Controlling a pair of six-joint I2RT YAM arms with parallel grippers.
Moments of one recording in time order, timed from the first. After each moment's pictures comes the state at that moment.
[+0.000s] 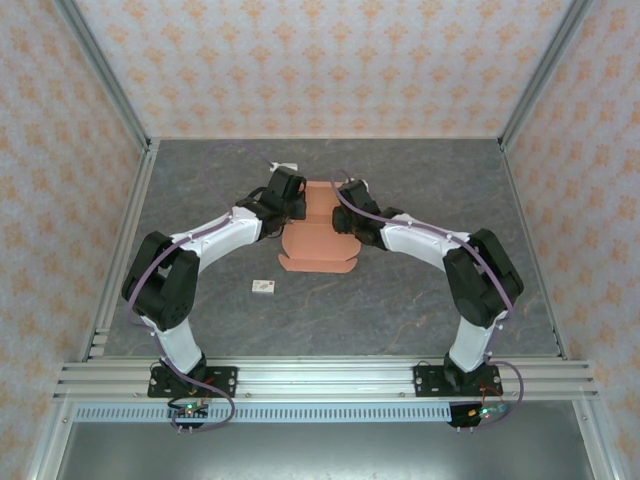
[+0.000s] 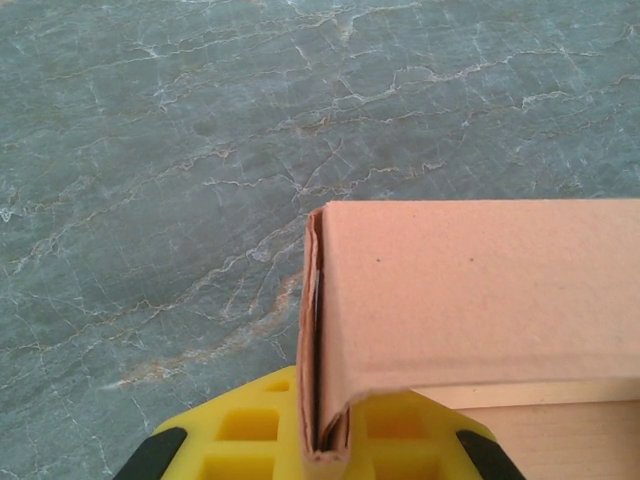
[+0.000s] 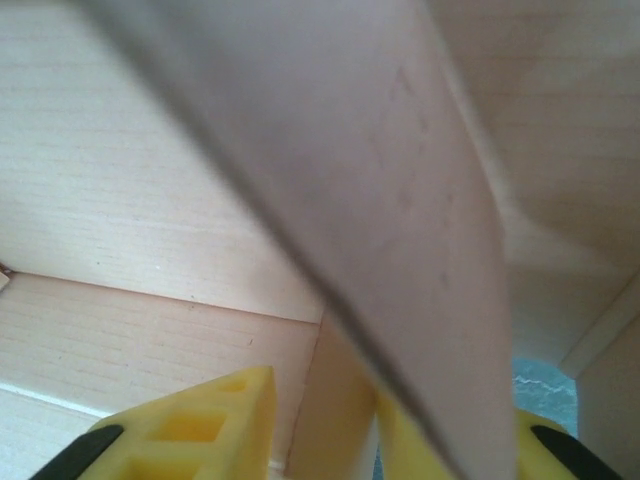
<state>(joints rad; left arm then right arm) -0.48 1.76 1.23 -0.24 -0.27 -0.39 0.63 1.78 1.18 -0.24 0.19 0.50</state>
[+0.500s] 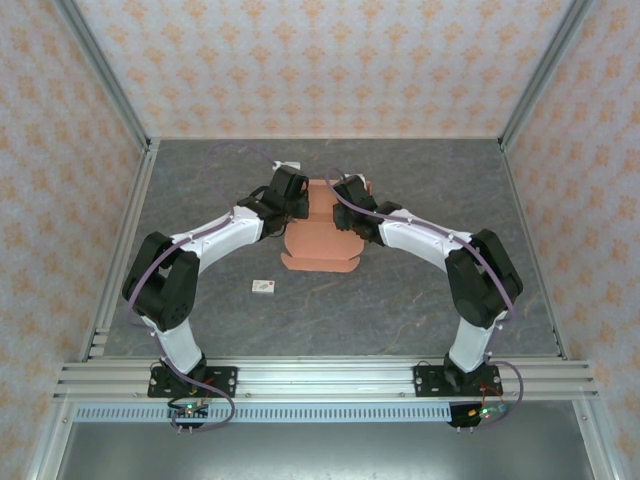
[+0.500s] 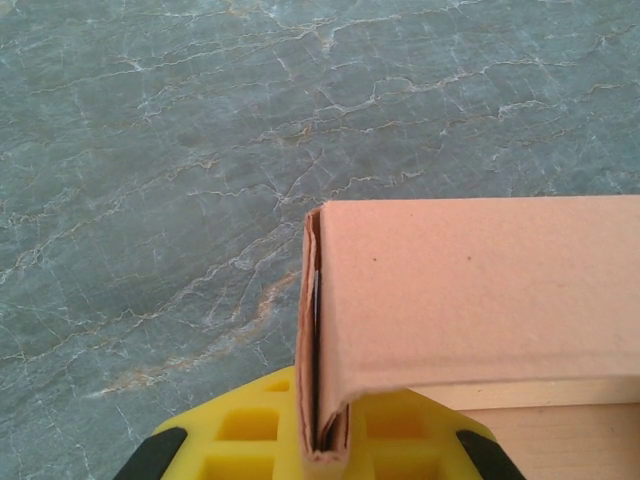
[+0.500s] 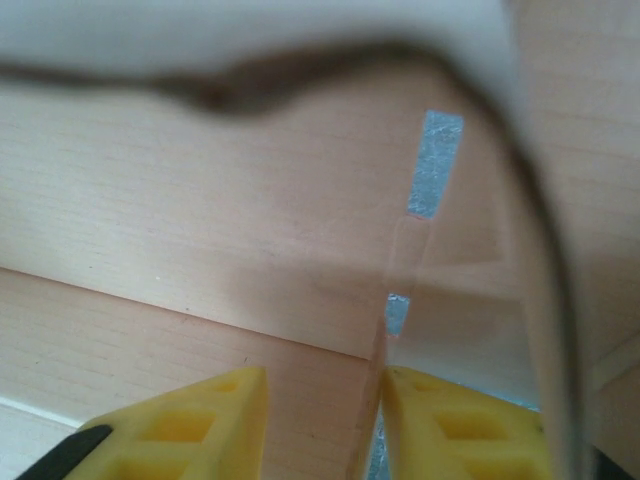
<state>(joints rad) -0.50 1.76 1.24 -0.24 -0.27 -0.39 0.64 1.78 1.24 -0.33 0.26 0.40</state>
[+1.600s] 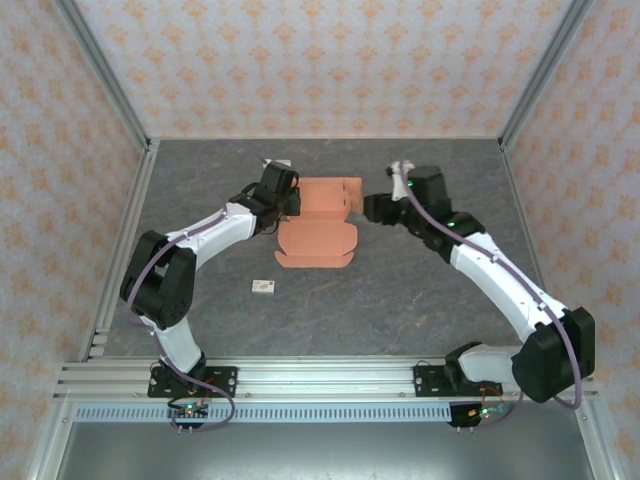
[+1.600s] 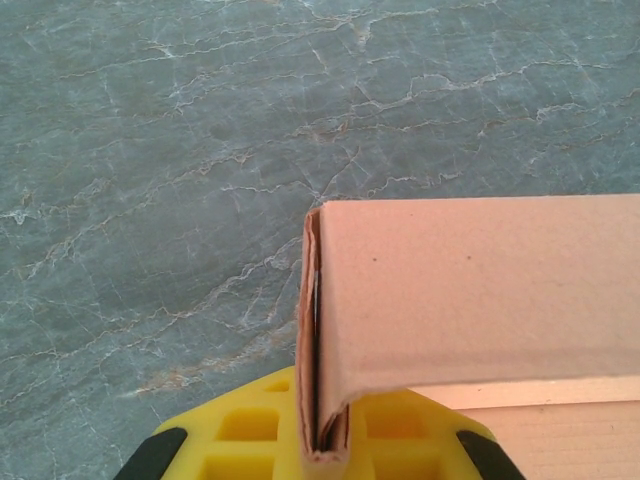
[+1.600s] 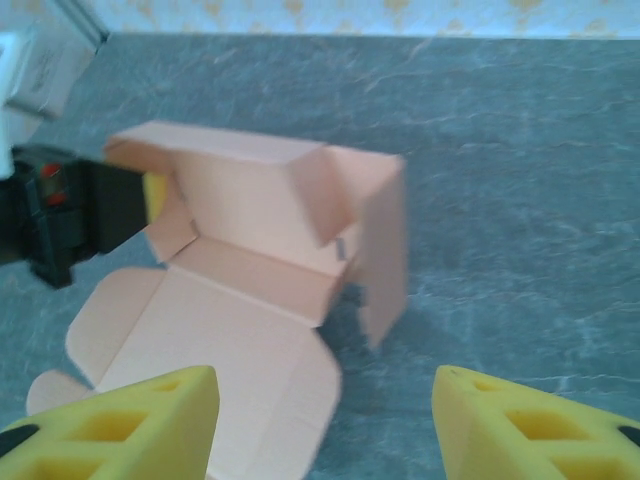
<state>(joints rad) -0.43 1.76 1.24 -0.25 -0.21 -0.38 0.38 1.27 1.05 -0.37 -0.18 0.23</state>
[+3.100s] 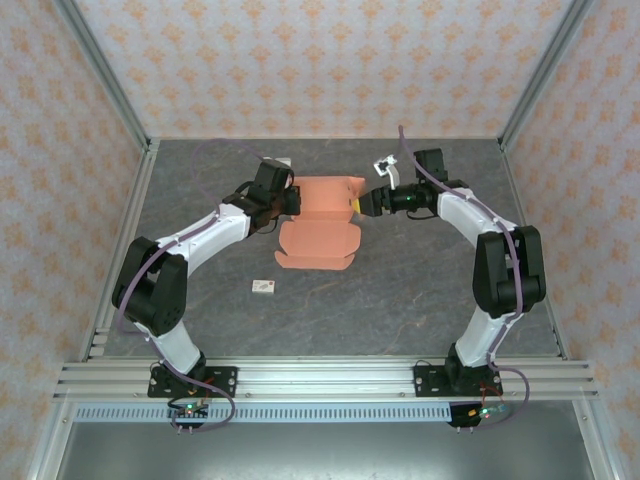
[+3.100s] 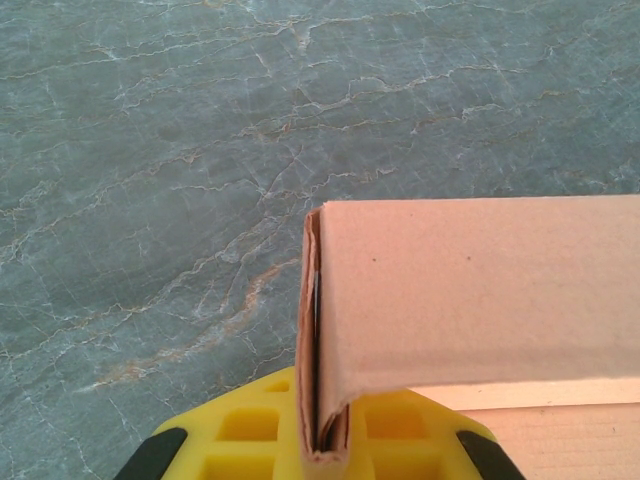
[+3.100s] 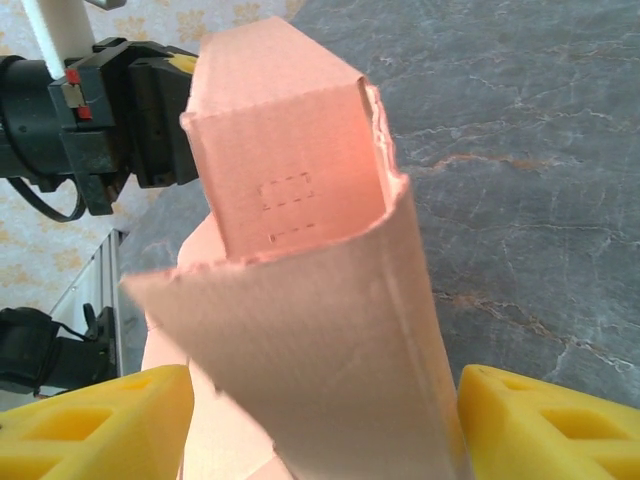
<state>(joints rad) -0.42 1.70 1.23 -0.26 -0.11 -0.38 0.18 1.77 1.26 -0.38 -1.03 -0.07</state>
